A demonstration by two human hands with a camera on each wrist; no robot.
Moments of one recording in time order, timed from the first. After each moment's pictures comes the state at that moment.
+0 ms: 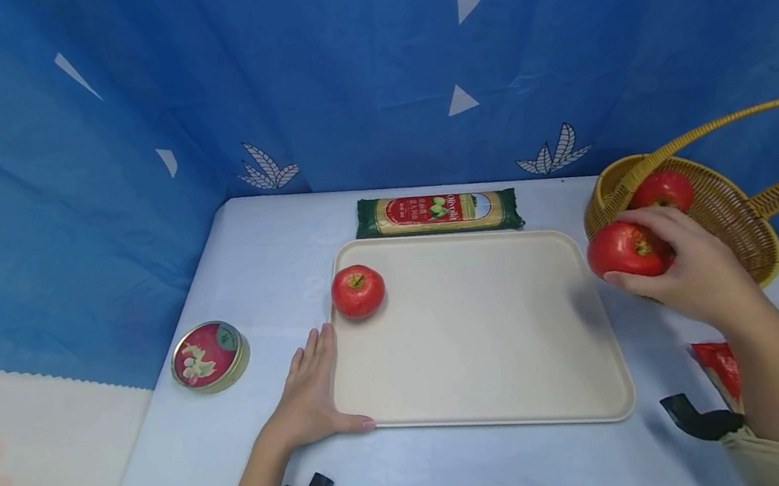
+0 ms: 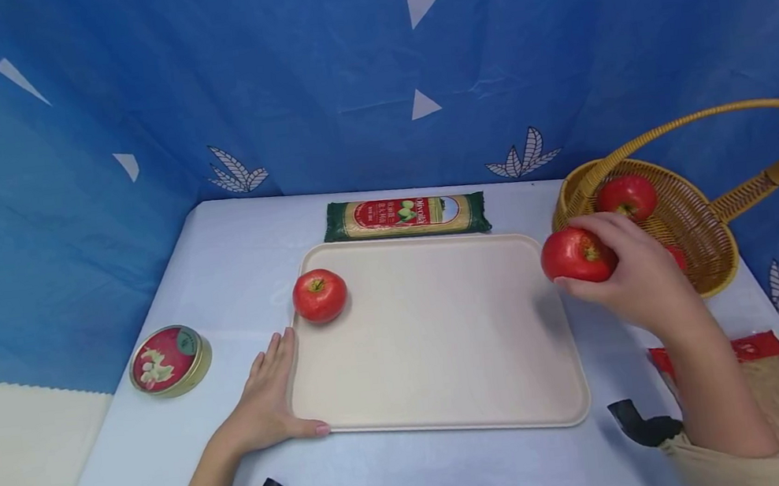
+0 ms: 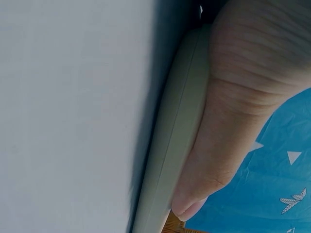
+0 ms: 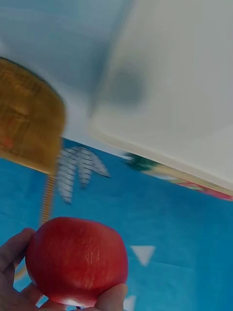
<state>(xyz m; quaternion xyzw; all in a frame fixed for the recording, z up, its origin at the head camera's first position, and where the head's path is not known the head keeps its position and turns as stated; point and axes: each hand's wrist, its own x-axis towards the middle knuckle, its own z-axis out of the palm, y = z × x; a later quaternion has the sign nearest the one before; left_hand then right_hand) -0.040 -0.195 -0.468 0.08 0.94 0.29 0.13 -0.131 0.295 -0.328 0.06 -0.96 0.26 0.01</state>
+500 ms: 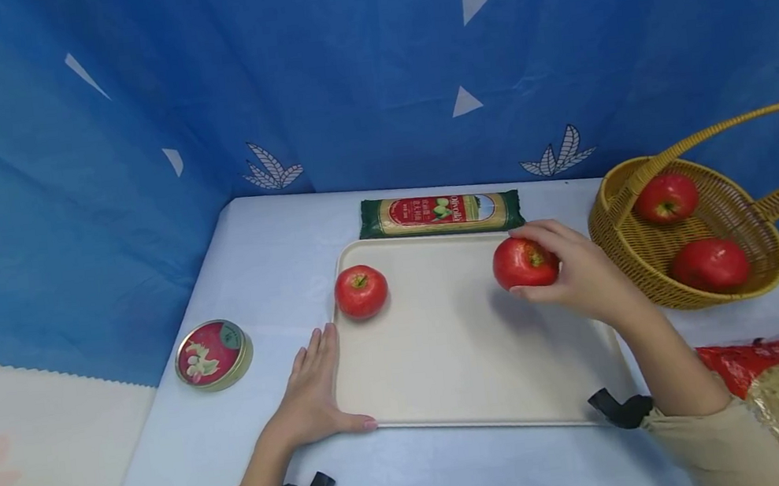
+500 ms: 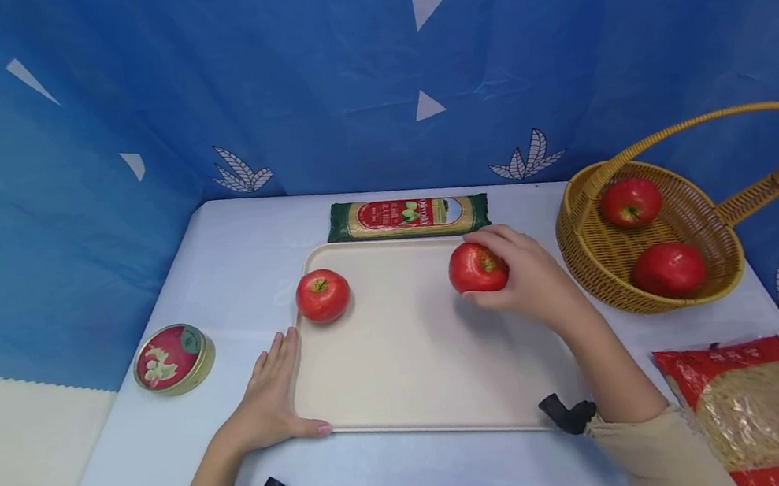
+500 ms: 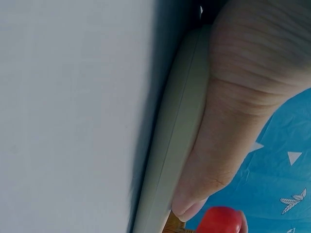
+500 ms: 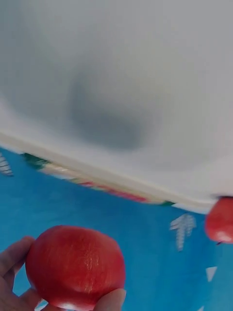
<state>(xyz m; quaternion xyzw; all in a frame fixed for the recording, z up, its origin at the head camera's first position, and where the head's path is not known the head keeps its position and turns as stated) -0.039 -0.195 -0.468 0.08 0.94 0.29 0.13 -0.152 0.200 -0.350 0.19 -0.94 0.30 -0.02</state>
